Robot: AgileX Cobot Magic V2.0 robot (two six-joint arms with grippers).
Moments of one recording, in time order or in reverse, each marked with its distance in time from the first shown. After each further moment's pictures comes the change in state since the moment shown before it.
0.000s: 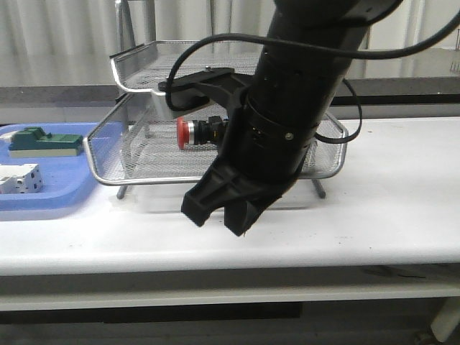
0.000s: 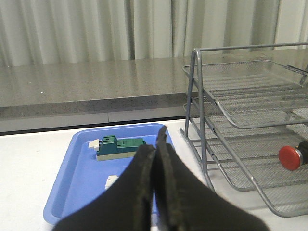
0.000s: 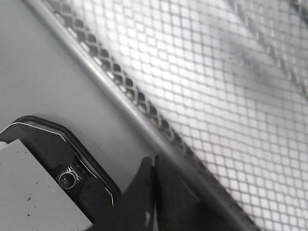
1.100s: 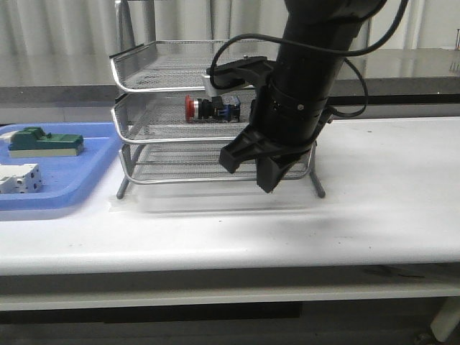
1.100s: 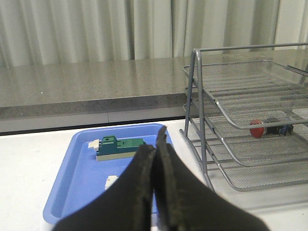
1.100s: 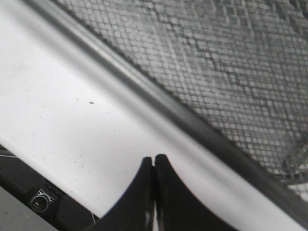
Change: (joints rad) left arm 0.000 0.000 0.000 0.000 -0.001 0.000; right arm -0.171 0.146 -0.236 -0.030 0.105 -0.003
